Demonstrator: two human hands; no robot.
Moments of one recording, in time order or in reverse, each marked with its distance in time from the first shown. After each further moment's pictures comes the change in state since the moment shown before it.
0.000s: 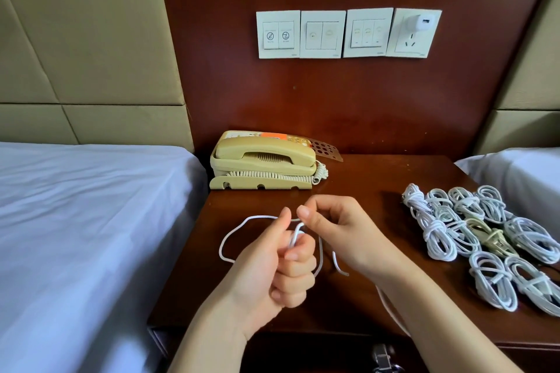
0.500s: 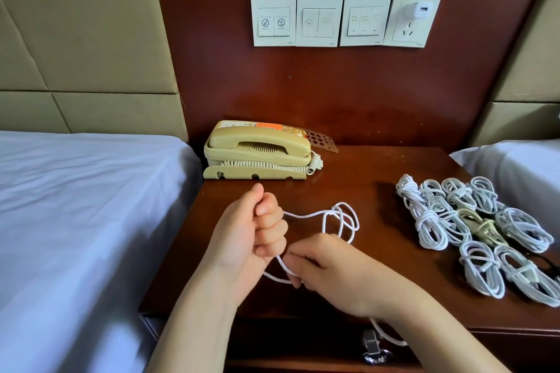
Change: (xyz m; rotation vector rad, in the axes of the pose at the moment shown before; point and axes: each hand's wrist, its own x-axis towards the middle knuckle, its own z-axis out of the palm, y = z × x) left_hand 0.009 0.012 -0.001 -0.232 0.232 0.224; right_hand -0.035 -0.021 0.010 -0.415 -0.368 0.204
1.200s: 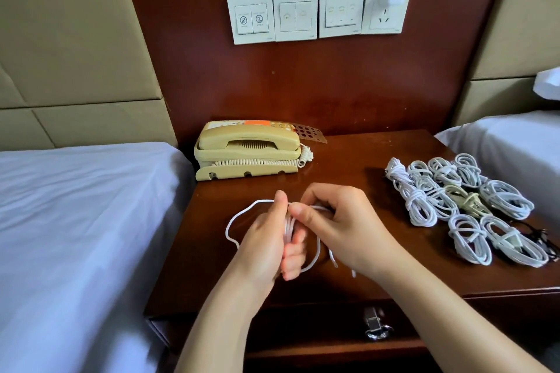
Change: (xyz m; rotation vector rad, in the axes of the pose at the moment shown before) left_hand -0.007 -0.026 0.004 0.505 -0.070 -0.059; right_hand 0.005 0.010 -0.005 0.090 0.566 -0.167
